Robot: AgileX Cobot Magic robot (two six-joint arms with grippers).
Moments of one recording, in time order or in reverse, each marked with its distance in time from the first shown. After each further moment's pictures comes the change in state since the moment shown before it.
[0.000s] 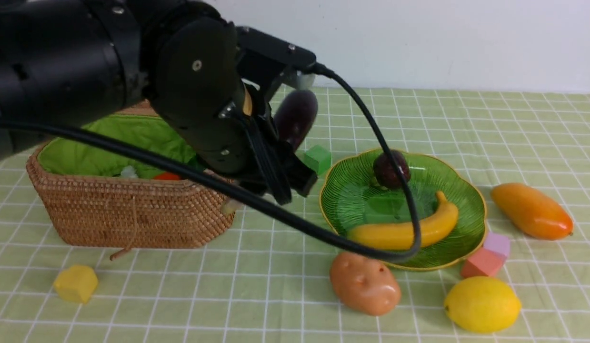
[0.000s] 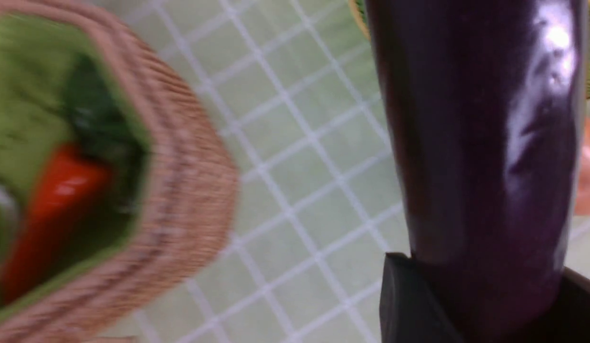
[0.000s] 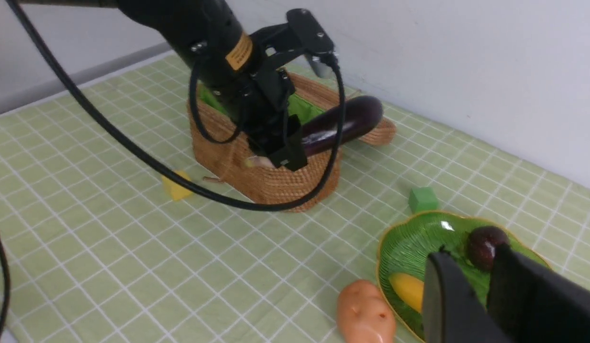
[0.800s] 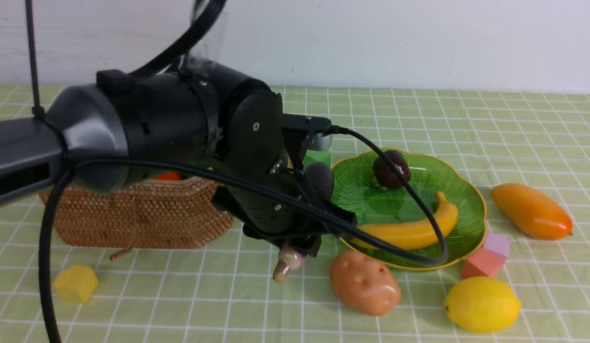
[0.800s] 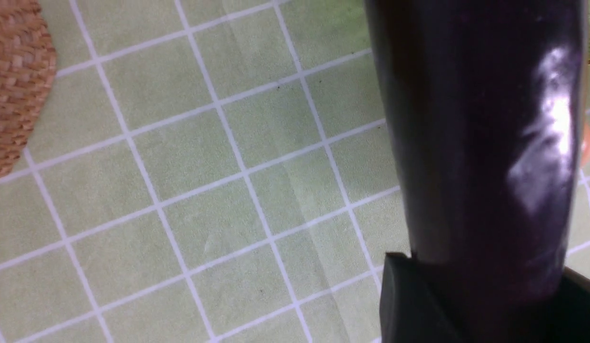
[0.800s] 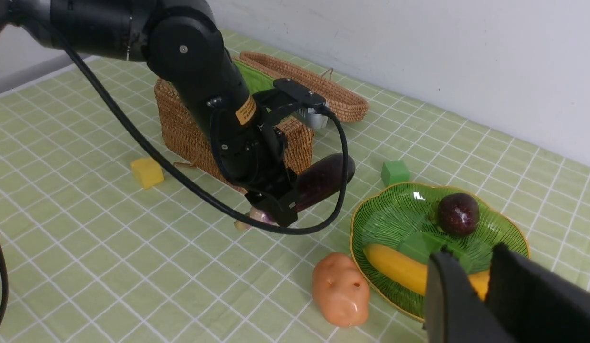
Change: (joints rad) right arm 0.000 -0.034 0.000 -0.125 0.034 0.111; left arm -0.007 0.151 0.071 -0.293 -0.099 -0.132
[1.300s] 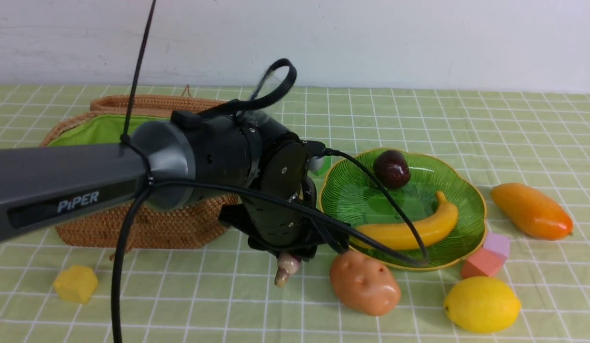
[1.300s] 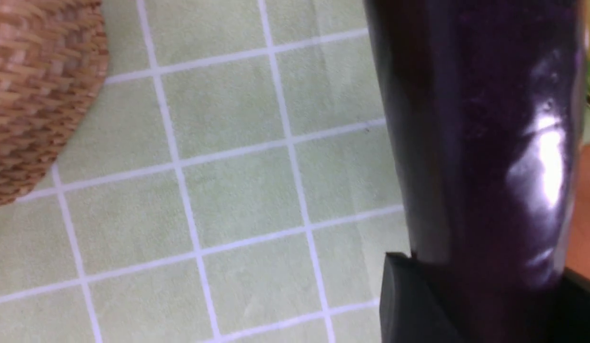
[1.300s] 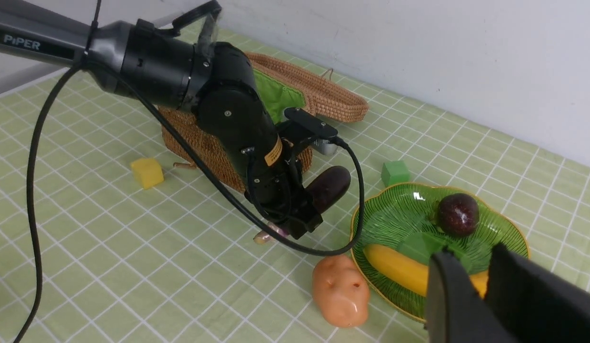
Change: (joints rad) right arm 0.000 0.000 0.000 0.000 -0.001 0.000; left arm 0.000 0.140 0.000 0.140 -0.097 -0.199
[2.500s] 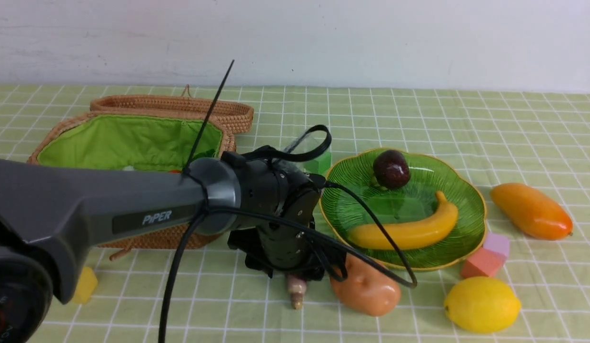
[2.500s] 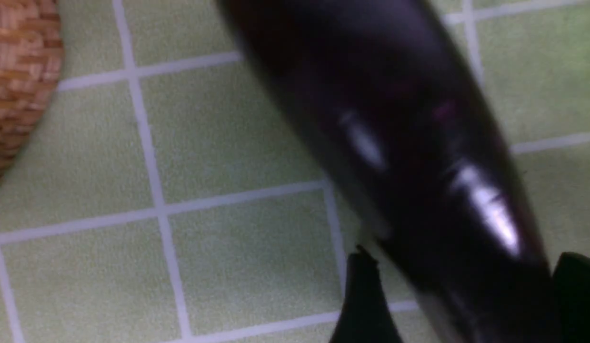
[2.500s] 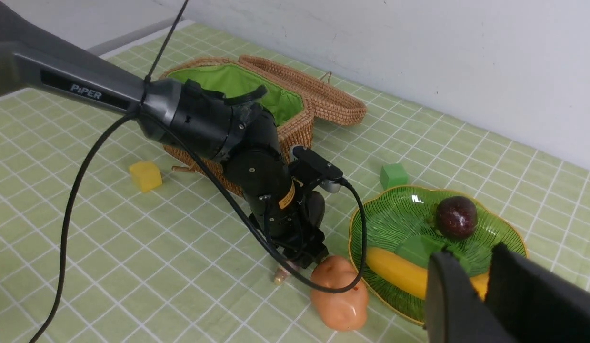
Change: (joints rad) right arm 0.000 0.000 0.000 0.000 -0.007 0.000; left arm 0.000 0.174 0.000 0.120 -0.109 -0.134
